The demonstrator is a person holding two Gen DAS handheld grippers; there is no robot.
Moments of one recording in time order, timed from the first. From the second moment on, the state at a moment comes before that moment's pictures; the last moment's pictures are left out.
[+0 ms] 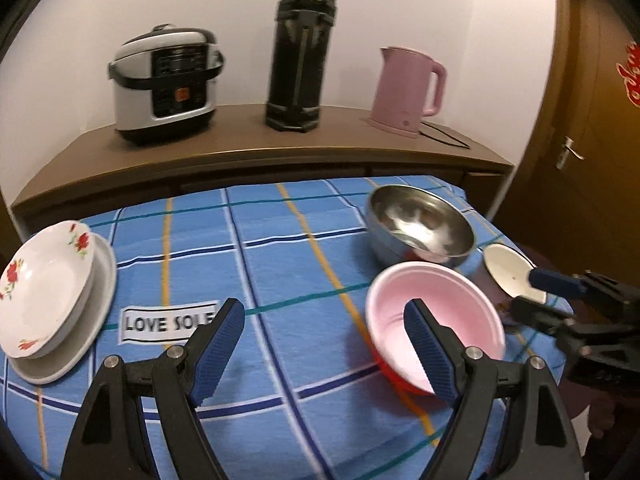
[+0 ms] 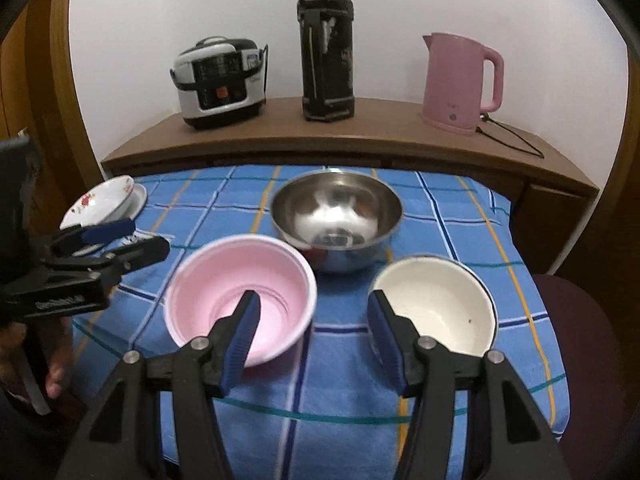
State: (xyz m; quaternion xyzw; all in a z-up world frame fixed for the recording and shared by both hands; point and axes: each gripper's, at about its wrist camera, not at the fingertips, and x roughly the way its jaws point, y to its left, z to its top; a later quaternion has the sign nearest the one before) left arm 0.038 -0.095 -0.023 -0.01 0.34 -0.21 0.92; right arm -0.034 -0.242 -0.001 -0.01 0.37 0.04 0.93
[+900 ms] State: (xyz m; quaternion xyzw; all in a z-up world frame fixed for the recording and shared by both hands) left arm 0.039 -0.130 -0.047 0.01 0.40 -0.25 0.88; right arm -0.031 -0.247 -0.018 0.02 0.35 0.09 0.93
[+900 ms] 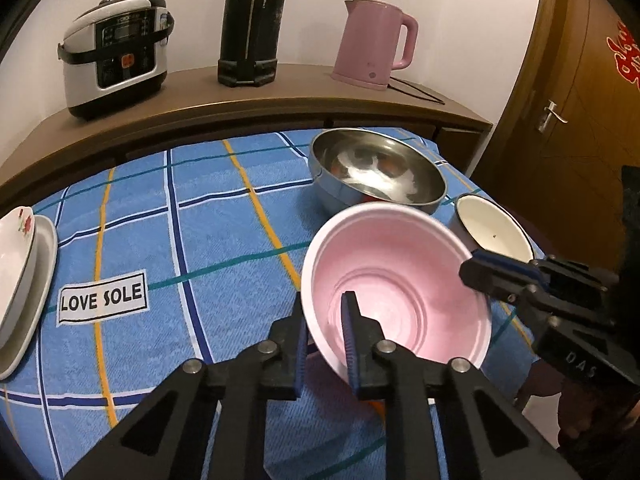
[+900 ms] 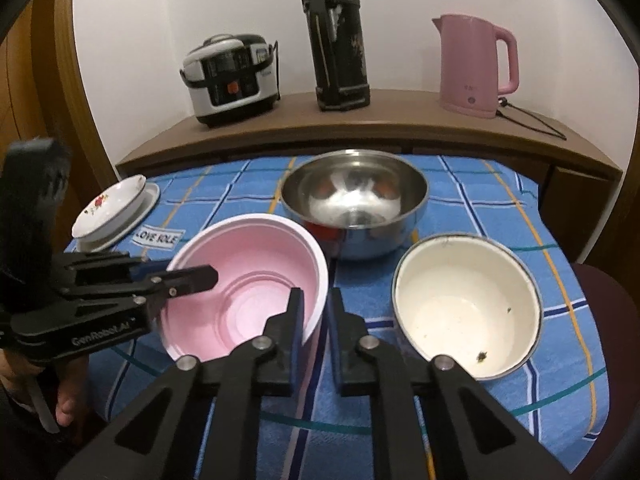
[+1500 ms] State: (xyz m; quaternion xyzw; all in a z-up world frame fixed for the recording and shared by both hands) left arm 0.057 -0.142 0.021 0.00 0.33 -0.27 0.90; right arm -0.024 -0.255 0.052 0.02 0.26 0.06 0.96
